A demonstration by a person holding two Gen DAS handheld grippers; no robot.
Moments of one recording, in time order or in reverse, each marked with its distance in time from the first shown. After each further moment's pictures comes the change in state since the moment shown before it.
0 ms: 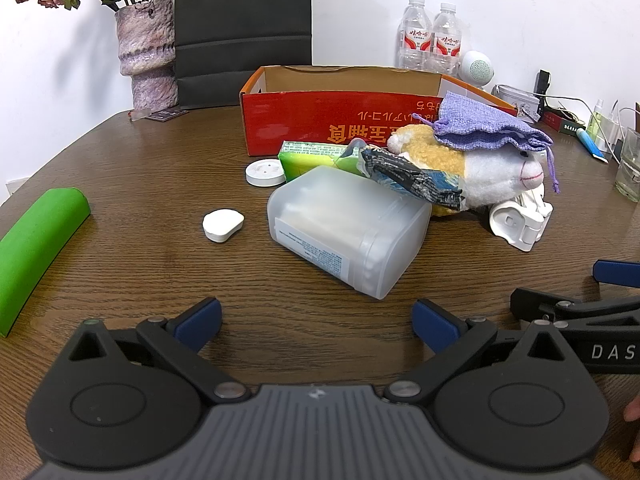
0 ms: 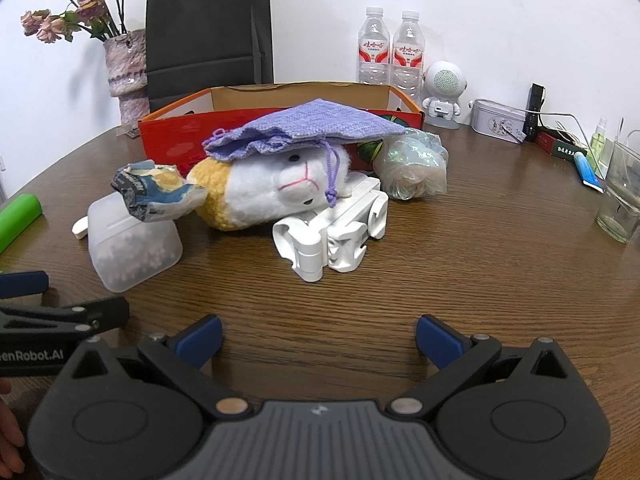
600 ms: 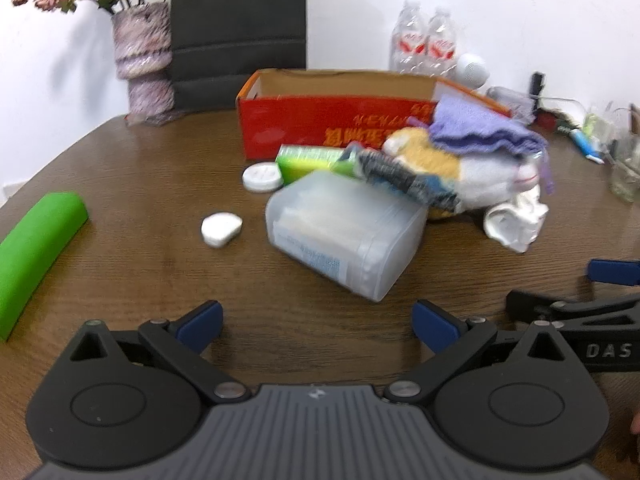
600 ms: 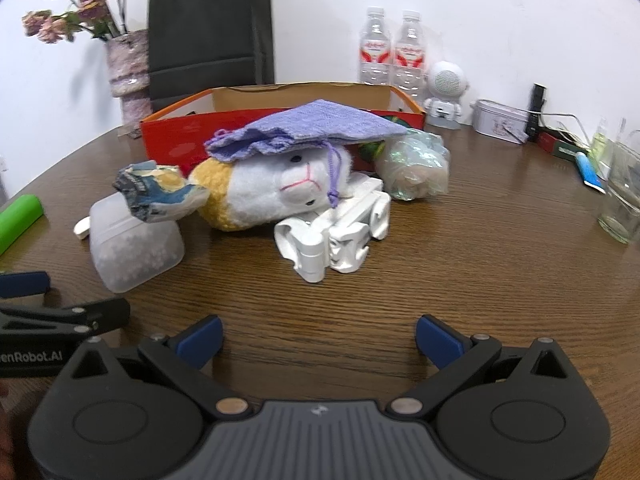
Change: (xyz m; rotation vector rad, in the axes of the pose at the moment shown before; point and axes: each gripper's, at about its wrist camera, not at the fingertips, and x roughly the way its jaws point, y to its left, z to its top) left arm -0.013 0.008 0.006 0.007 -0.049 -0.050; right arm 0.001 0.001 0.001 -0.015 0.020 0.028
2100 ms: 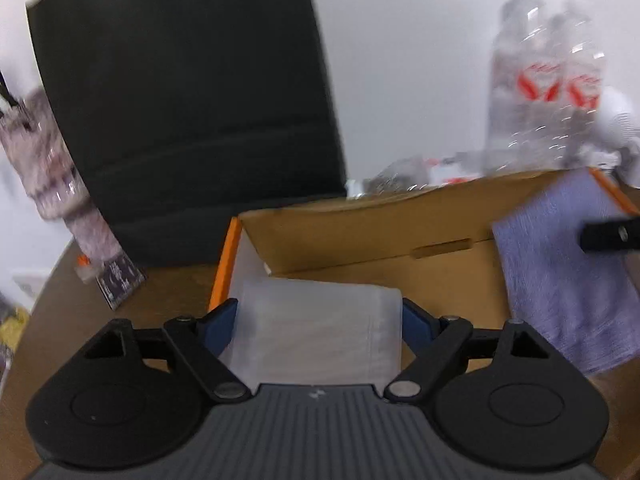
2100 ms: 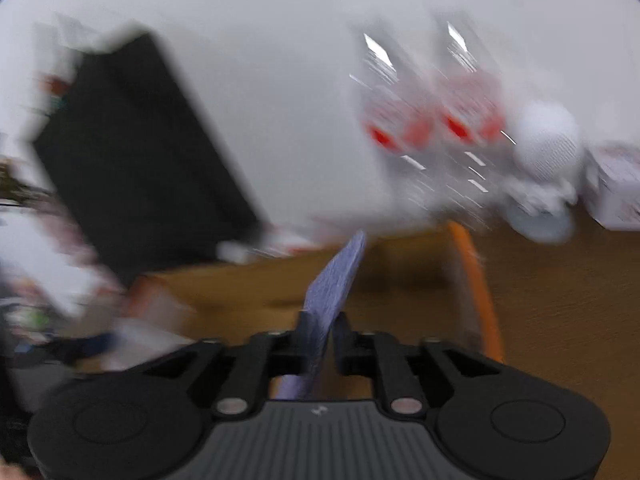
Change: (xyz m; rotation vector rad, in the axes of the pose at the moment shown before) left arm 0.264 -0.006 0.262 0.138 0.147 0.199; right arm 0.223 -0.090 0.290 0.262 0.125 0.133
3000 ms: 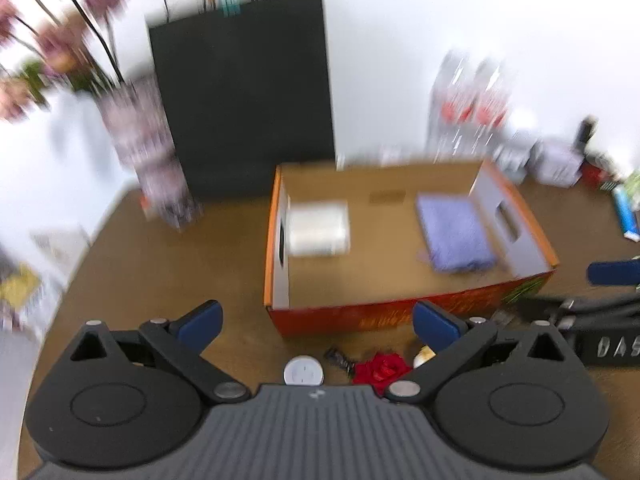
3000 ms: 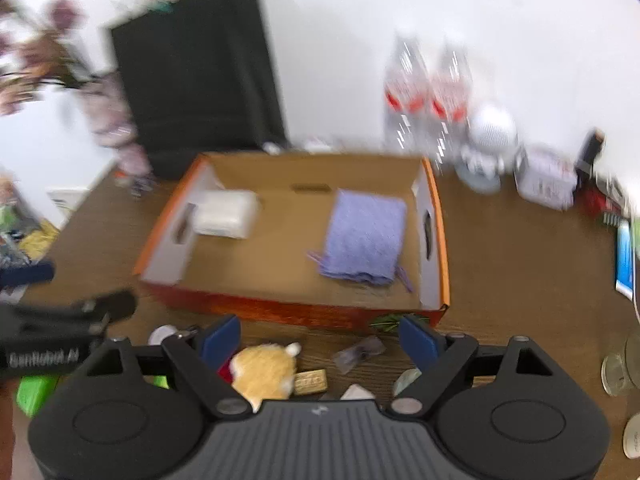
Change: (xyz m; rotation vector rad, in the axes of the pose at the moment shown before) left arm -0.241 0.040 -0.091 -0.053 -0.090 -0.106; right arm -0.203 0.076 -0.113 -0.234 0.014 -0.060
